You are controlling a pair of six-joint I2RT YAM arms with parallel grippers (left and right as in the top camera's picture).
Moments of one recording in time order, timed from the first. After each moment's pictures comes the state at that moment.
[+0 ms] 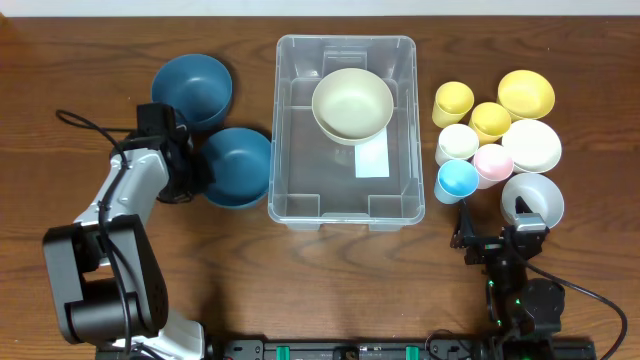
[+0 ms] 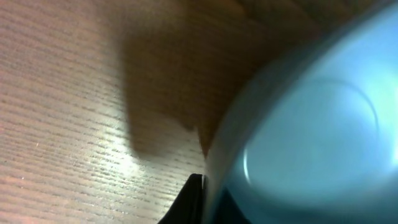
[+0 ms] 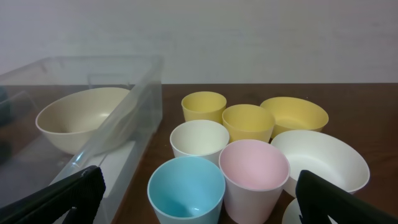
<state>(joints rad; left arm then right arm) 0.15 1.74 1.04 -0.68 0.12 -0.22 0.05 0.01 0.01 -0.07 -0.03 0.09</state>
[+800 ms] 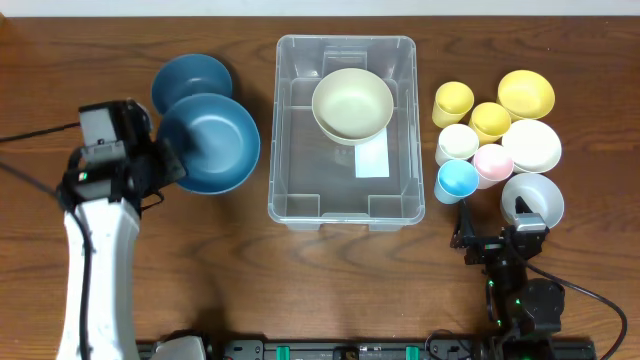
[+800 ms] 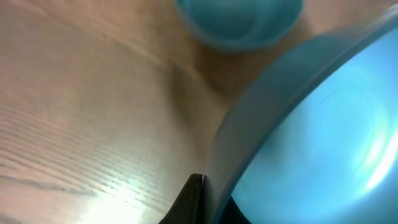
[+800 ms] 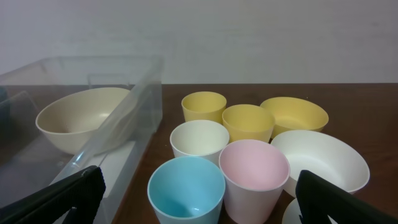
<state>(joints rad) 0.20 1.29 1.09 -0.81 0.11 -0.25 0.05 0.01 0.01 -0.07 -0.03 0.09</state>
